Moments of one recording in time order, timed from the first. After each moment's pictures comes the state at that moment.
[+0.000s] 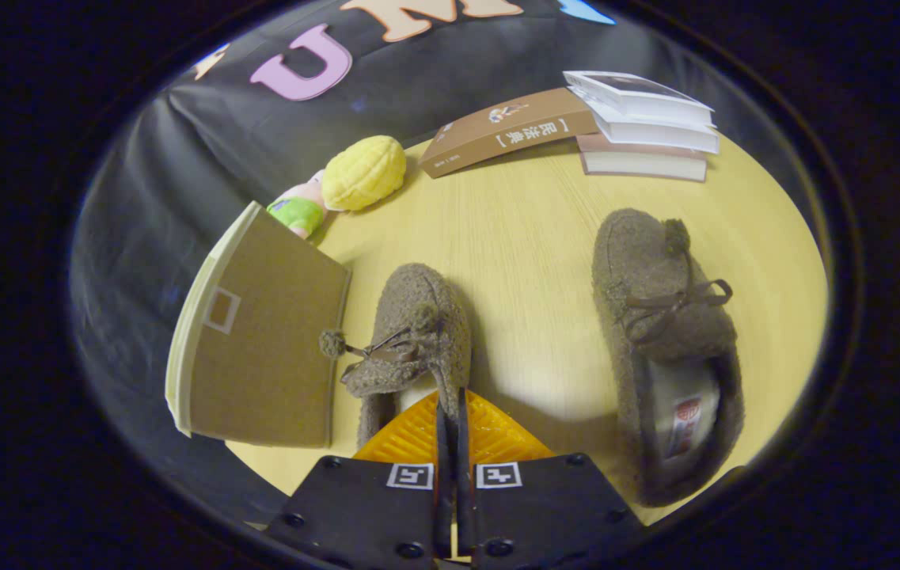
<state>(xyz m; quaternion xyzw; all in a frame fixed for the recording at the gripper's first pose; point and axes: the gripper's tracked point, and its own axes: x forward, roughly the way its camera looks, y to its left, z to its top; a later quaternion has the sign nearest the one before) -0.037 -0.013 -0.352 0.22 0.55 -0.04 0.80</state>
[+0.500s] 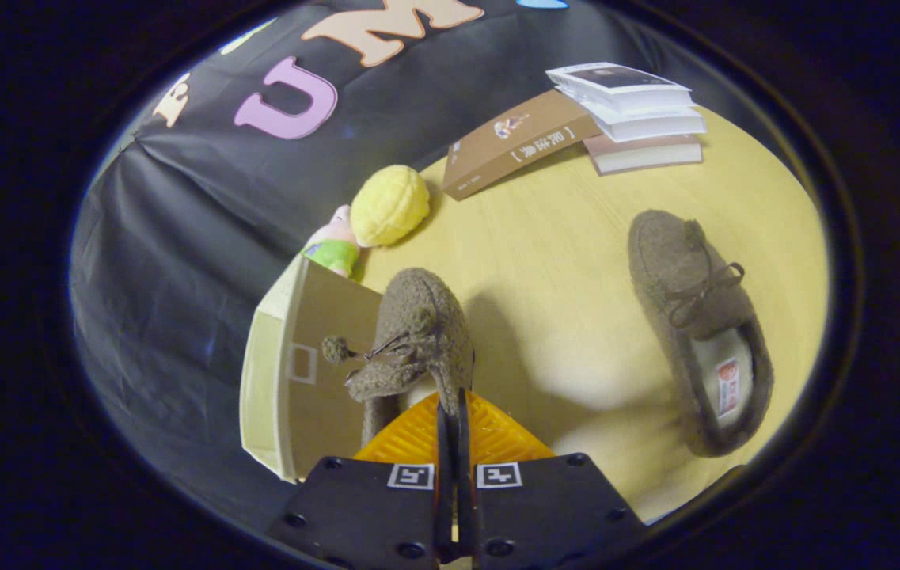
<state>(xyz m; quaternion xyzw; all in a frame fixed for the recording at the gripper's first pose) -0.001 0.029 -0.290 0.31 0.51 -0.04 0.80</state>
